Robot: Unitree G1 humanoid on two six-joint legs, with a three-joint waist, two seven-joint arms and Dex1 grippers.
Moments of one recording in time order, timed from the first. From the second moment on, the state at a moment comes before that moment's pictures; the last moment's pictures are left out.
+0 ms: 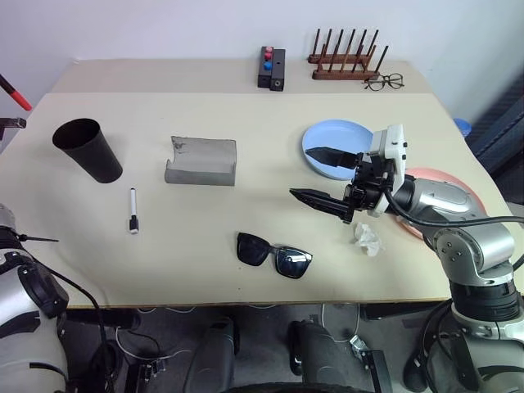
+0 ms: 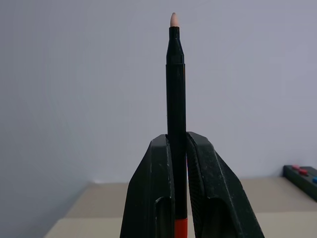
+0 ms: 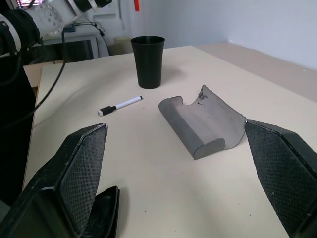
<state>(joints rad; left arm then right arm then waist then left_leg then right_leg) -0.85 0.82 0.60 0.96 -0.45 -0.26 -0.77 -0.45 -0.62 -0.05 -0.35 0.67 0.58 0.85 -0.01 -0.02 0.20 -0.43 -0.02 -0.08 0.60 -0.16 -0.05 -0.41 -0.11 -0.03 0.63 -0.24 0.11</state>
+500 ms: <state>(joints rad) -0.83 0.76 0.55 0.98 -0.44 -0.17 -0.76 -0.45 -0.62 -0.05 -0.36 0.67 0.58 0.84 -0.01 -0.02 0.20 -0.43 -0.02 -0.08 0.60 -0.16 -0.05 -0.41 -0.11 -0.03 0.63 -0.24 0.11</state>
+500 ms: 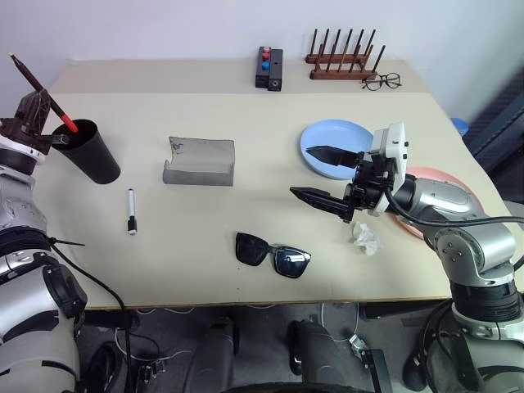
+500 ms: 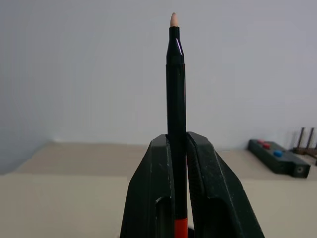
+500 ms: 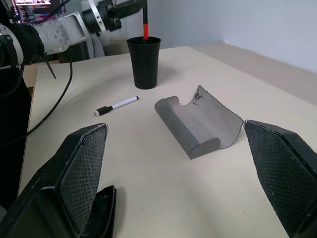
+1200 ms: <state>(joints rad) -0.75 0.74 0.52 0.89 -0.44 -0.05 -0.69 -0.45 -0.62 -0.05 -0.37 0.67 0.58 0.84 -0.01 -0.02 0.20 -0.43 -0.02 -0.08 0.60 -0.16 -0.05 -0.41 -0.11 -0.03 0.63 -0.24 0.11</state>
